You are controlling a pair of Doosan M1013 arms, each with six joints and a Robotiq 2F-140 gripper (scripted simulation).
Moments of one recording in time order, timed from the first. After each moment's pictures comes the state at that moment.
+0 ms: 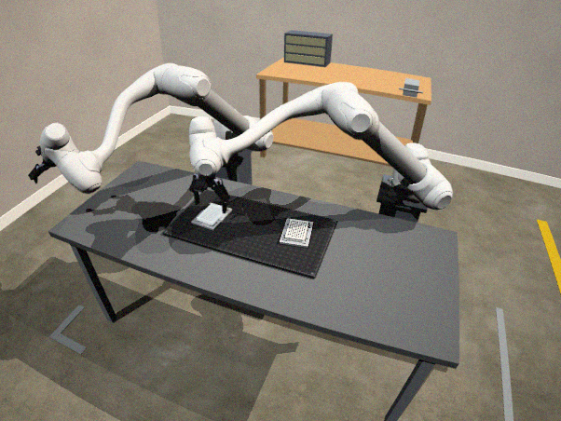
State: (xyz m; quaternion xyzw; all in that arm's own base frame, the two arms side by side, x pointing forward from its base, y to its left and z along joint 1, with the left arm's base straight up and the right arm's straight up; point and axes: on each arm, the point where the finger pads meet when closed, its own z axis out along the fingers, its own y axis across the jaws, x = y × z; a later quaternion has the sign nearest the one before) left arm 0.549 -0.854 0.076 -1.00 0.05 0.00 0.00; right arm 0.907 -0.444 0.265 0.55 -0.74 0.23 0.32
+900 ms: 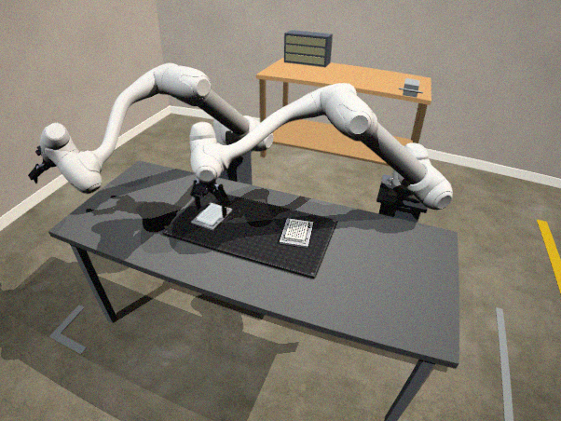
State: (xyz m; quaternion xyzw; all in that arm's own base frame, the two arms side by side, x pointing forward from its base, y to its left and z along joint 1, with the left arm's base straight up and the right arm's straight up) left arm 0.549 -0.854 0.051 -1.00 0.05 0.00 0.00; right arm 0.907 -0.444 0.265 0.55 -0.74 0.23 0.32
